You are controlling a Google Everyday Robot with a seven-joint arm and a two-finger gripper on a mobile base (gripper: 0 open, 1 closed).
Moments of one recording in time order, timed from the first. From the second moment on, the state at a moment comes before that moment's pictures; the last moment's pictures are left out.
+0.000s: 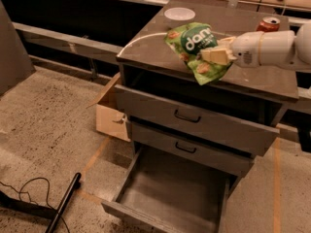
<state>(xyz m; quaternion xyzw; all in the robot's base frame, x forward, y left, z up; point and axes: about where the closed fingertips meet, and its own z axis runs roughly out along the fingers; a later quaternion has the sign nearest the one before) 0.683 -0.166 0.911 -0.39 0.72 0.25 0.52</state>
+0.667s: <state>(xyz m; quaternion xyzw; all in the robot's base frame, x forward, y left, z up) 0.740 -0.162 0.894 -0.37 0.73 0.21 0.53</state>
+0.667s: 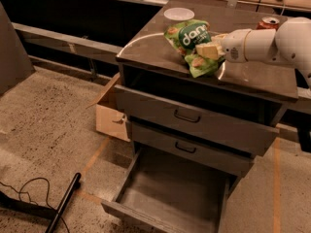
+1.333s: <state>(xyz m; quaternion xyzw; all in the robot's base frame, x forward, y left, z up) 0.756 -0.162 0.880 -0.36 0.74 0.18 0.55</state>
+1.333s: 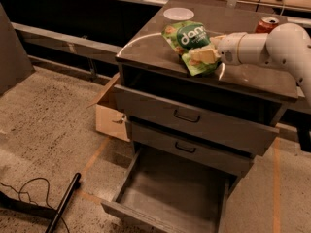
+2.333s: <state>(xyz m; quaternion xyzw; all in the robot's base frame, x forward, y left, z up) 0.719 -0.195 0.894 -0.32 0.74 0.12 0.58</state>
